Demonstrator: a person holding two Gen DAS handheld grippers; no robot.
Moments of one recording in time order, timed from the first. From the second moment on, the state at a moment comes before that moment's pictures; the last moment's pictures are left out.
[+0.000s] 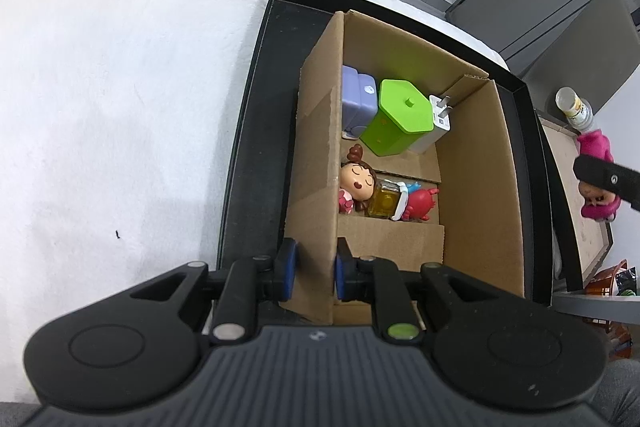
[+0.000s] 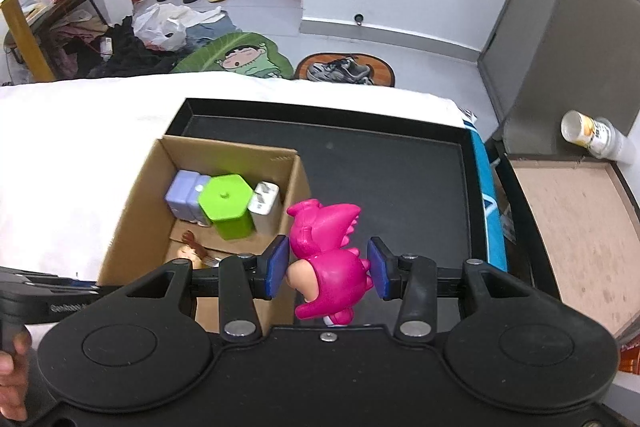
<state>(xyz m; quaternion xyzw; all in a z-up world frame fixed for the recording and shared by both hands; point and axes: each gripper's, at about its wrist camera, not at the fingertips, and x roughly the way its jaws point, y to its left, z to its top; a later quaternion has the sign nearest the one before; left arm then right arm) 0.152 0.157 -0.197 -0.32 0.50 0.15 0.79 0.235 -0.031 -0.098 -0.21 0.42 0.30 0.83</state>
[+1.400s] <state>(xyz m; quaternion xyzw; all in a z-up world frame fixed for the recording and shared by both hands) 0.154 0.159 -0.196 -0.32 0.51 0.14 0.78 0.218 0.023 -0.129 -0.27 0.42 0.33 0.80</state>
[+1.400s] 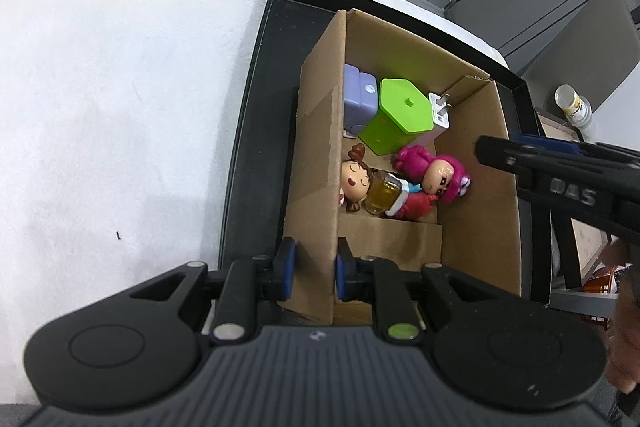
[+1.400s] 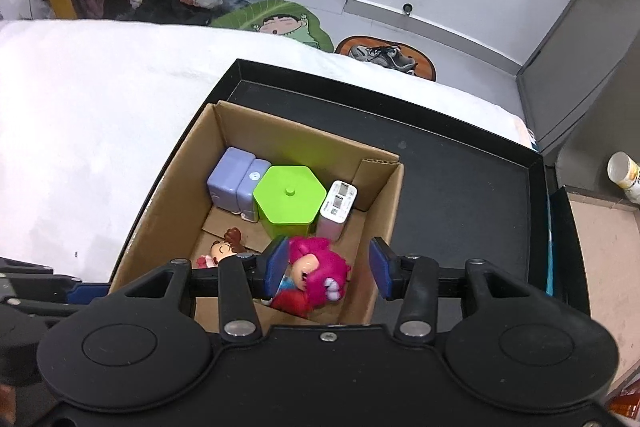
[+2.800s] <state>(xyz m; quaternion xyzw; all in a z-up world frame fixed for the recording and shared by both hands) 0.099 0.089 -0.051 -0.23 0.43 0.13 0.86 0.156 -0.131 -0.041 -0.06 0.38 0.29 0.88</state>
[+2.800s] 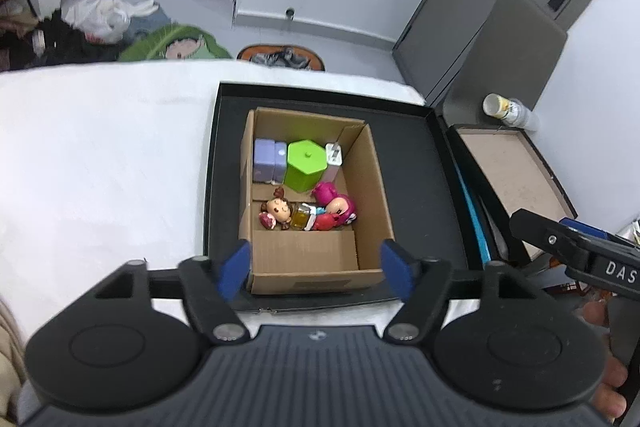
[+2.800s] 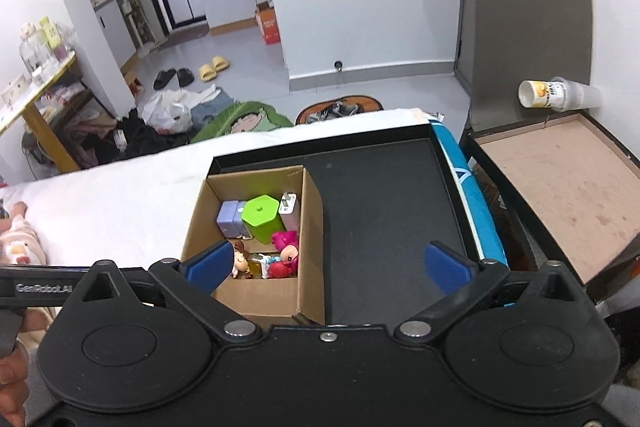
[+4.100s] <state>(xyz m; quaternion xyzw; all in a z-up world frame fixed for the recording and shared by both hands) -0.014 0.022 0.007 -0.17 0.34 0.08 0.92 0.060 -0.200 -0.005 0.01 0.33 0.21 0.92</state>
